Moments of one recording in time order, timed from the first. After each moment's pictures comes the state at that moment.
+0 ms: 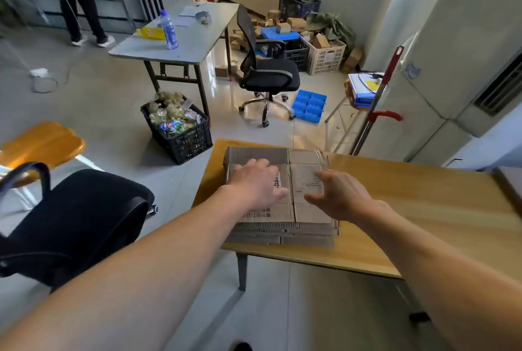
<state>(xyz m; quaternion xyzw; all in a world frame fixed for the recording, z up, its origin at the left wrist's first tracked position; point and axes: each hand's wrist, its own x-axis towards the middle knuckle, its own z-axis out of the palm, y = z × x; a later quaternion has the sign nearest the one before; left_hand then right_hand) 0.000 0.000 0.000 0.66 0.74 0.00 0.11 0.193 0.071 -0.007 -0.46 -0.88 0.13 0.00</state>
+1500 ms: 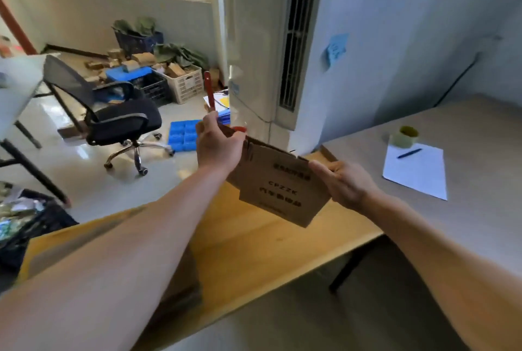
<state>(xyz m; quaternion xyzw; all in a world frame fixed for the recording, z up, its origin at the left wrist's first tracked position) 0.256 0.204 0.078 0.54 0.66 0.46 0.24 0.497 0.130 0.073 -0.68 -0.63 0.29 0.22</state>
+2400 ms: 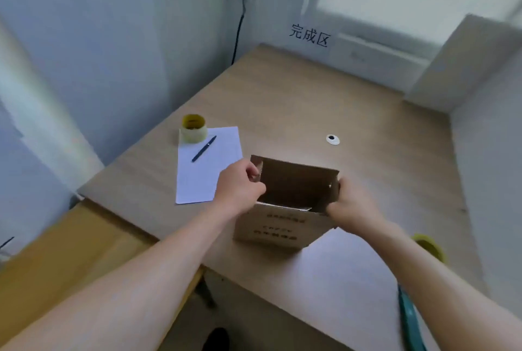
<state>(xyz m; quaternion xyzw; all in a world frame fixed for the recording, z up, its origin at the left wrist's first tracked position) 0.842 0.247 -0.016 0.79 0.39 0.16 0.44 0.992 0.068 0.010 -0.93 -0.26 0.20 0.17</state>
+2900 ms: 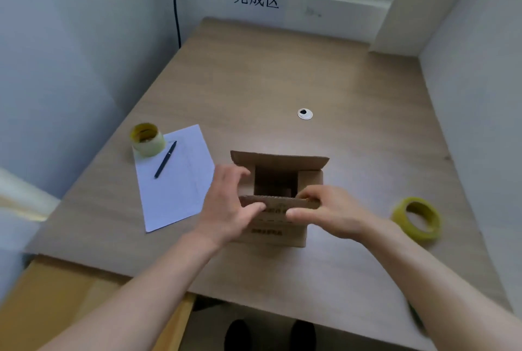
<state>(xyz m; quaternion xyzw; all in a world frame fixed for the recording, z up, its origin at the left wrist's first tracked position) 0.889 0.246 -0.053 0.89 0.15 0.21 0.38 1.015 0.047 -0.024 -0.88 -0.29 0.29 0.23</state>
